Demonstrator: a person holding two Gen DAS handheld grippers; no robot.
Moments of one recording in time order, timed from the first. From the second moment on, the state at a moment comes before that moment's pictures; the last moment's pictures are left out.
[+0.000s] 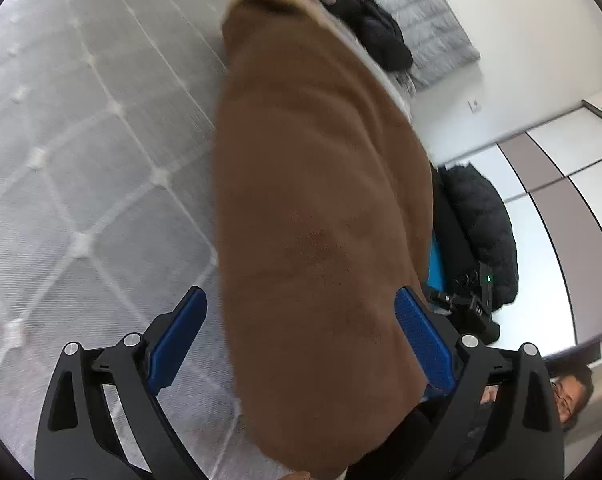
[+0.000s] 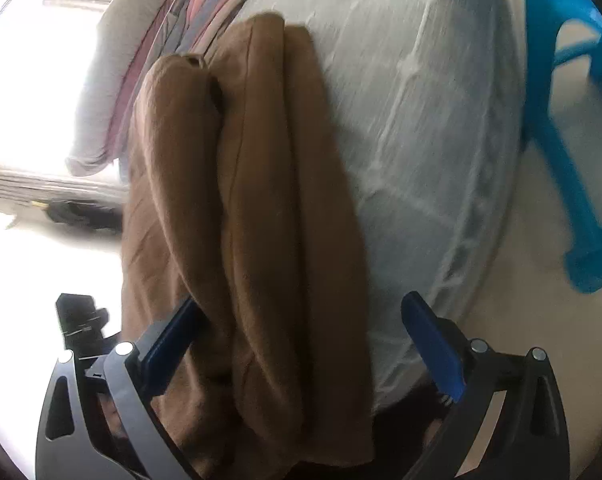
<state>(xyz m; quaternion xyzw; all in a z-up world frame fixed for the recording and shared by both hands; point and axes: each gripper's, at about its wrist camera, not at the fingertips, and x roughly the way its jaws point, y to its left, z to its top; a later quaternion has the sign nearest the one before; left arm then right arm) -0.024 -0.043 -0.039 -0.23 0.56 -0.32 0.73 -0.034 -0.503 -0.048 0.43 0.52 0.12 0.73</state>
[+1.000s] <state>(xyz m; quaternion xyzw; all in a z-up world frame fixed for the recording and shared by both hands) -0.063 0.012 -0.011 -0.11 0.59 -0.28 0.75 -0.031 -0.315 -0.007 0.31 0.60 0.28 0.69</state>
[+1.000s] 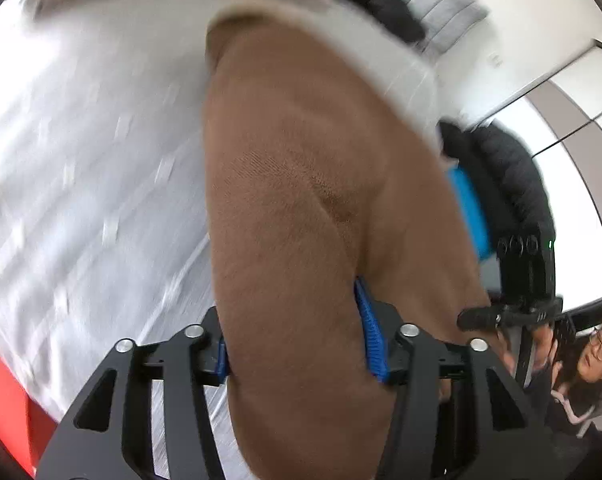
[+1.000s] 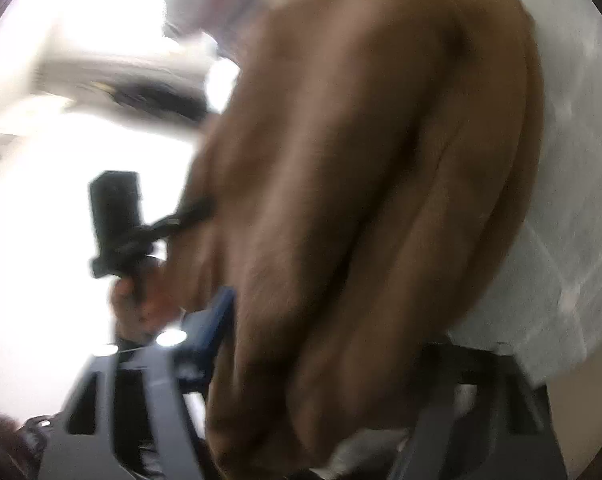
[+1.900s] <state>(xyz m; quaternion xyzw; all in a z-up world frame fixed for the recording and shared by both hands) 0.019 0.048 -0.070 -0.28 0.59 -0.33 0.68 0.008 -0.395 -0.065 0.54 0.53 0.24 0.61</state>
